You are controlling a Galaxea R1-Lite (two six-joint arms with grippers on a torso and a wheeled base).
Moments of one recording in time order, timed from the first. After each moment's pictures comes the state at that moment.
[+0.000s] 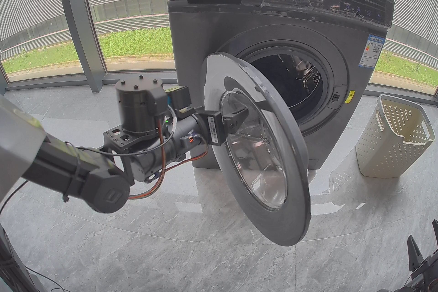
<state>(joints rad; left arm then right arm) -0.64 1.90 -0.99 -0.84 0.02 -0.25 0.00 0.02 -0.02 0.00 -0.02 0.01</state>
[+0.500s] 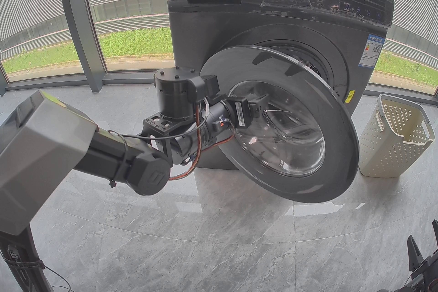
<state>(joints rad) -0.66 2.09 -1.28 -0.81 0.02 -0.25 0.00 0.02 -0.02 0.00 -0.02 0.01</state>
